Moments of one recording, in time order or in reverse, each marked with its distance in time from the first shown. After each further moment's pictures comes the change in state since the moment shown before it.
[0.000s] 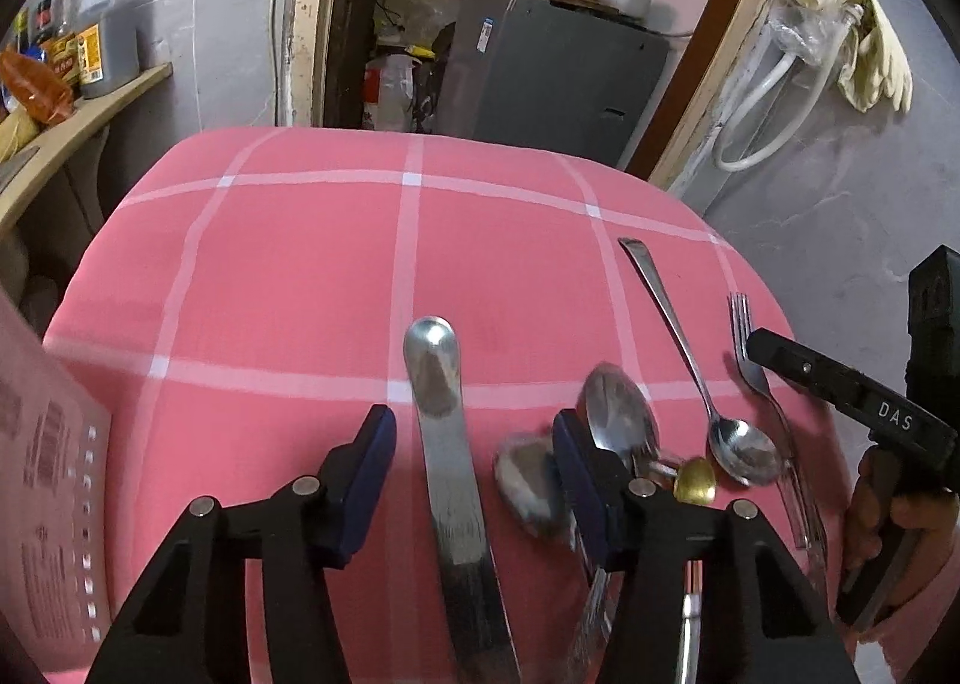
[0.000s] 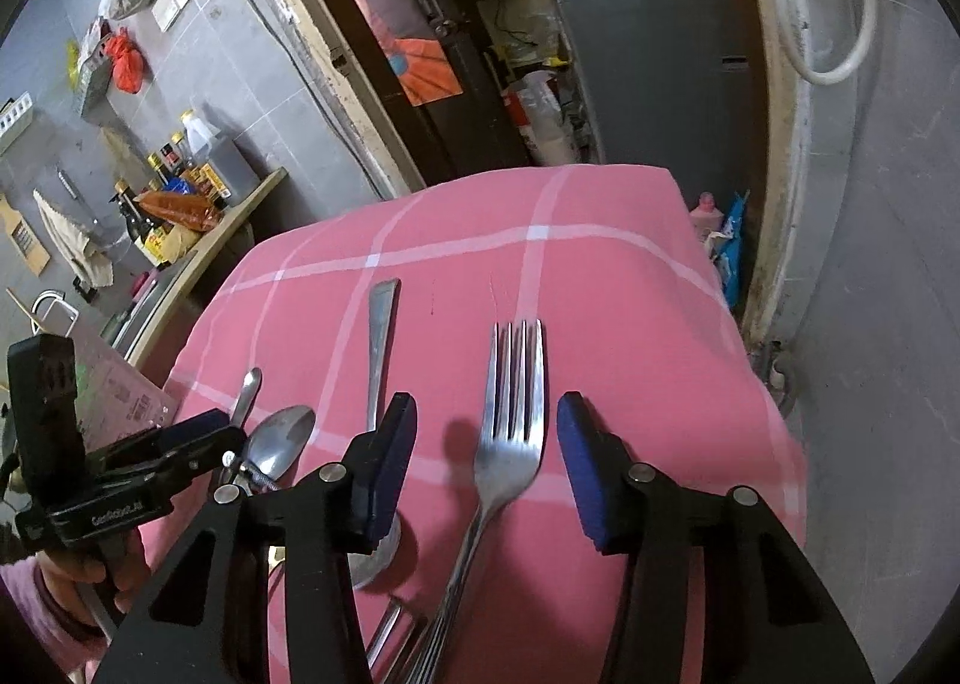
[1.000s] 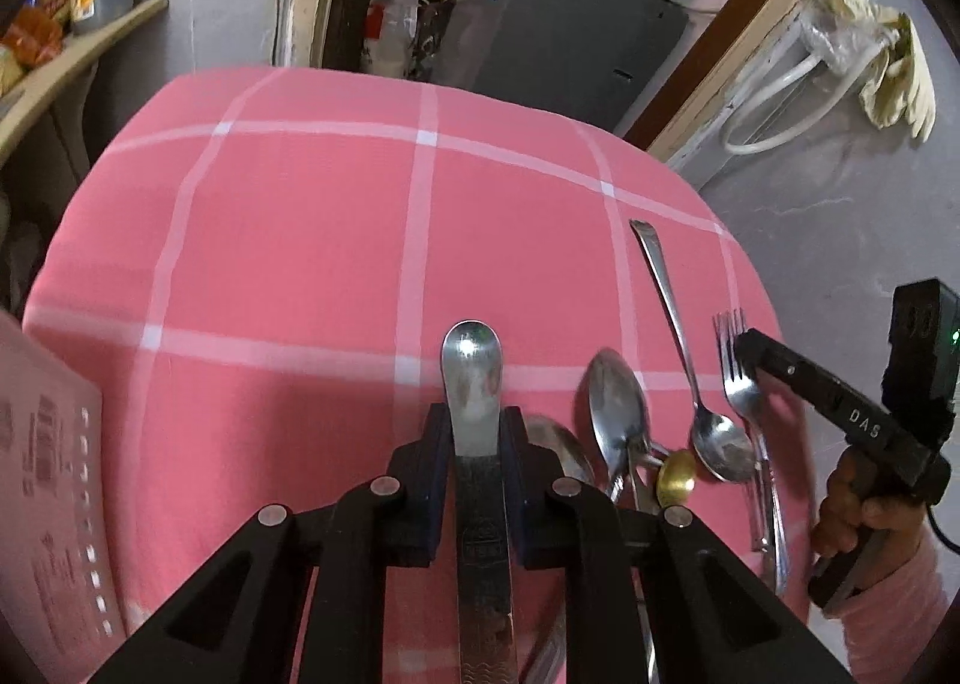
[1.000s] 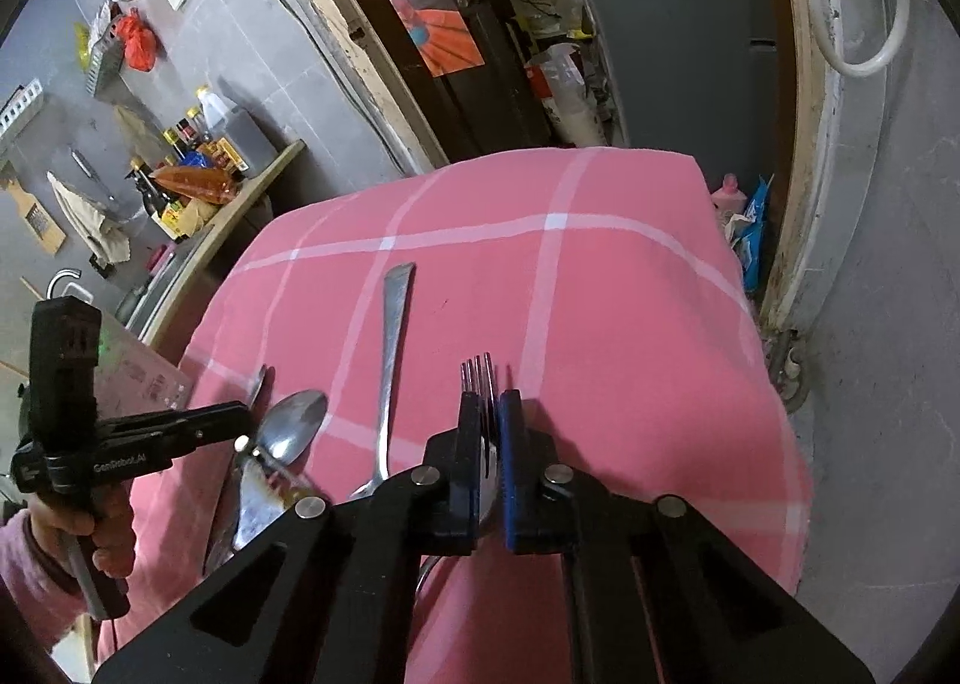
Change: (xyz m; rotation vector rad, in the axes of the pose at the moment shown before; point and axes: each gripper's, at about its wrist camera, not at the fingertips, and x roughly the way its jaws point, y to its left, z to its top) left arm -0.003 0.013 0.004 -0.086 0.158 -0.074; right arm -0.007 -0.003 -0.002 -0.005 0.070 0.042
